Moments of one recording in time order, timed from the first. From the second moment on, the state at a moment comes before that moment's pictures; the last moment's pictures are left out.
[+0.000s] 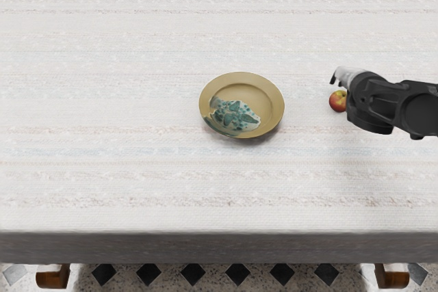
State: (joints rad) left arm -0.02 0.00 0.06 -0.32 0.00 -0.02 0.08; right arm 1.31 -0.37 -0.31 0.97 -0.87 -0.14 -0.61
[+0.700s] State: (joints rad) left arm -0.02 0.00 0.06 -0.32 0.00 -0.02 0.08; right arm 1.30 -0.32 -0.31 0.90 -0.87 -0.13 -0.61
